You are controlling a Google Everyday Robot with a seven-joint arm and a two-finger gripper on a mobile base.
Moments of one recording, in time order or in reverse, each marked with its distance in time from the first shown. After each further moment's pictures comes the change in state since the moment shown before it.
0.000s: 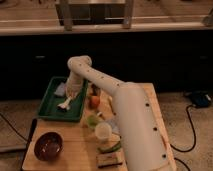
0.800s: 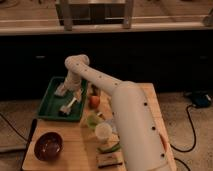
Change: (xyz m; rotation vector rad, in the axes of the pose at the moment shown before) arm -0.005 -0.007 -0.003 -0.016 0.007 -0.021
